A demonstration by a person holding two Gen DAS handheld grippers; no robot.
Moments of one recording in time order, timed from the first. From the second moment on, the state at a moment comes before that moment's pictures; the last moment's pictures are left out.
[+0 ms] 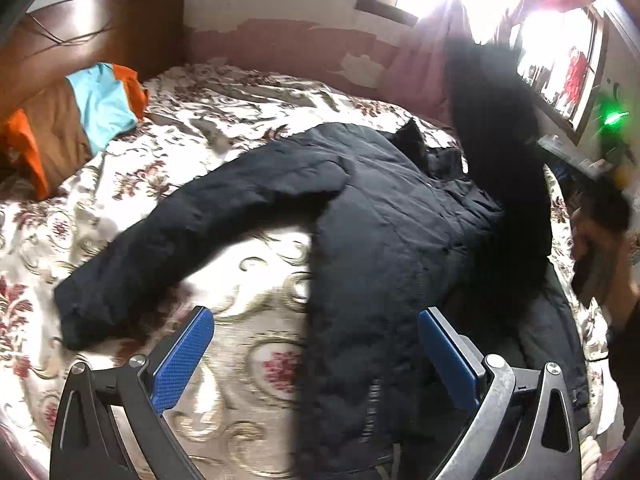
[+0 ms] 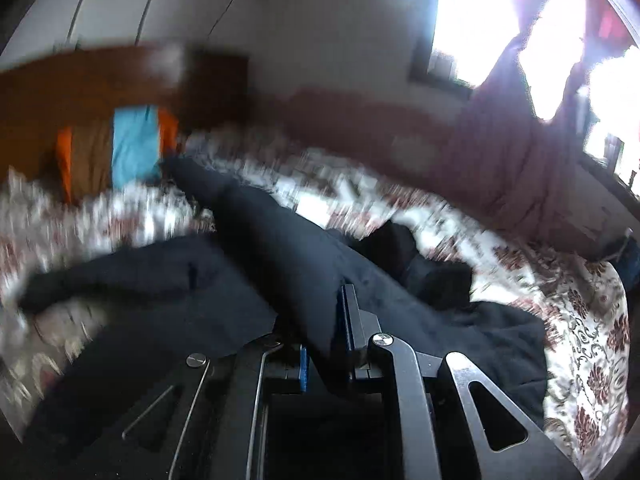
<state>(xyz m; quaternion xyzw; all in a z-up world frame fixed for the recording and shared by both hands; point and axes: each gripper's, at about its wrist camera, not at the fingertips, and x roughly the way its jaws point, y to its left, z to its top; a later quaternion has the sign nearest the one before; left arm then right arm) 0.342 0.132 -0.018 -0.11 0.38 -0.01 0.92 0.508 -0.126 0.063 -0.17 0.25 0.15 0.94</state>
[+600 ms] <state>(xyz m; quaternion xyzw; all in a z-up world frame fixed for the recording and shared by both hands) 0.442 0.091 -0.051 -0.25 0.36 -0.10 0.89 0.467 -0.204 -0.016 -0.14 0.38 0.20 0.89</state>
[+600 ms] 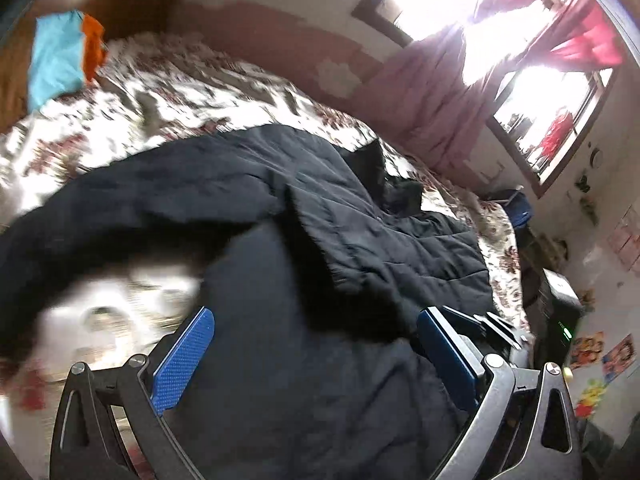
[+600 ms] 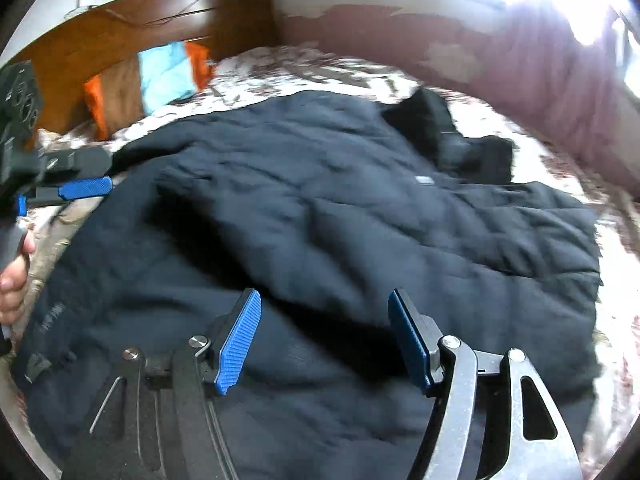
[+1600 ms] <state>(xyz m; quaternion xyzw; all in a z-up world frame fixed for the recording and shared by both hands) 0.475 0.103 -0.069 -0.28 0.41 -0.06 0.87 0.541 -0.249 -0.105 0.07 0.40 0.13 0.90</state>
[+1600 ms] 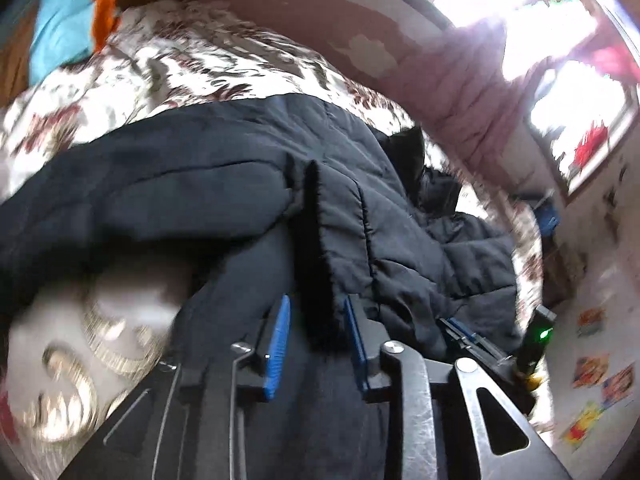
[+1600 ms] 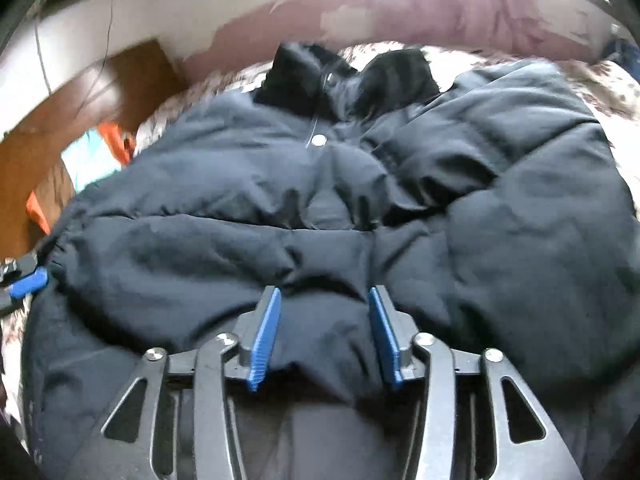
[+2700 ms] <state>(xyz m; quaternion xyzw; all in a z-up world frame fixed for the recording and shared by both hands) 0.338 0.361 -0.220 -0.71 0.19 0.04 0.68 0.589 -0.050 -0.056 -0.02 0.41 0.08 0.91</state>
